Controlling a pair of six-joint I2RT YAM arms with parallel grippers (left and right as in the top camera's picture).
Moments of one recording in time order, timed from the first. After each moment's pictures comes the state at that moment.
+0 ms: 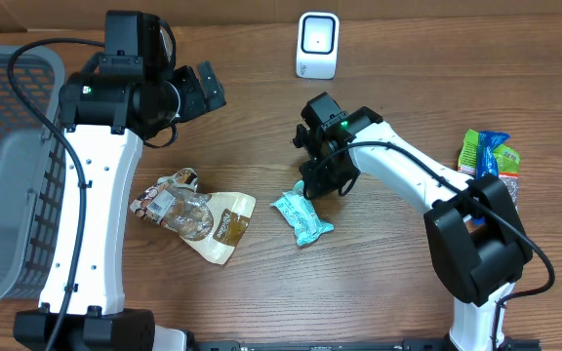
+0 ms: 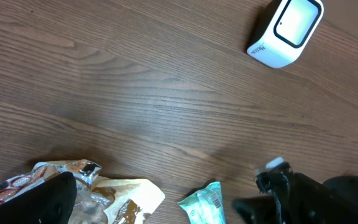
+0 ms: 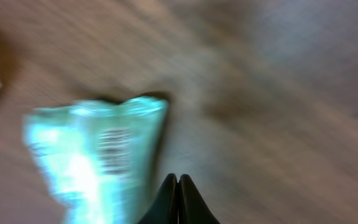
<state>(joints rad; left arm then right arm) -0.08 1.62 1.79 -1.18 0.10 -0.48 0.57 2.02 1.50 -0.92 -0.19 0.03</state>
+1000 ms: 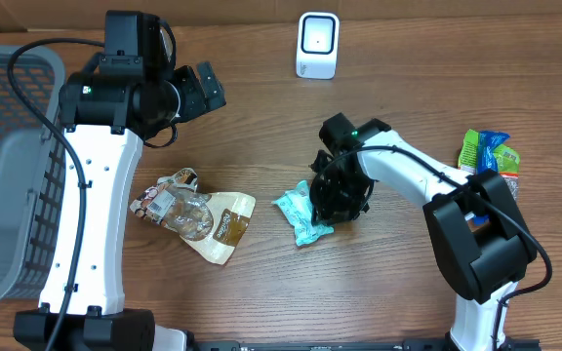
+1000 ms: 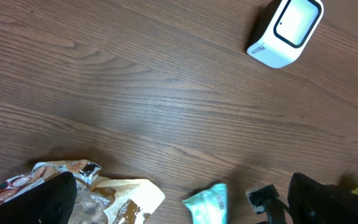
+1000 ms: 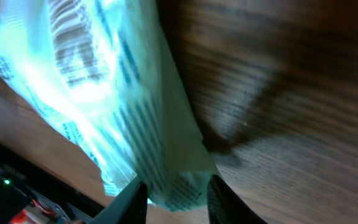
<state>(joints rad) -0.08 1.62 1.79 -1.18 0.10 -0.48 0.53 2.02 1.35 -1.02 -0.50 0.28</state>
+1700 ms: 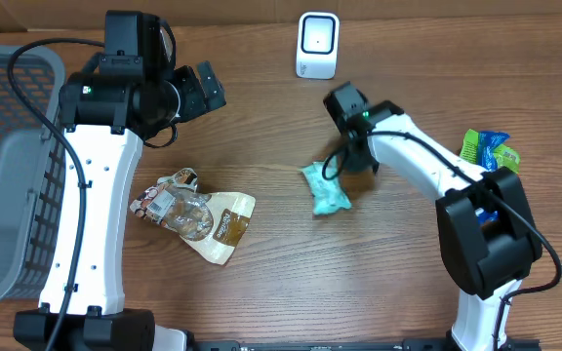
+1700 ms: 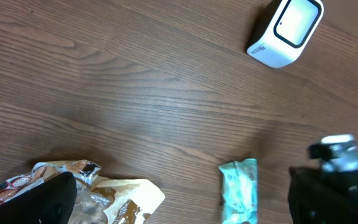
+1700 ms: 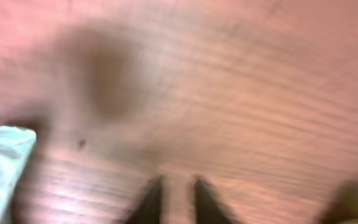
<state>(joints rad) -0.08 1.62 1.79 -1.18 0.10 -0.48 0.47 2.03 1.53 -0.86 0.34 0.05</state>
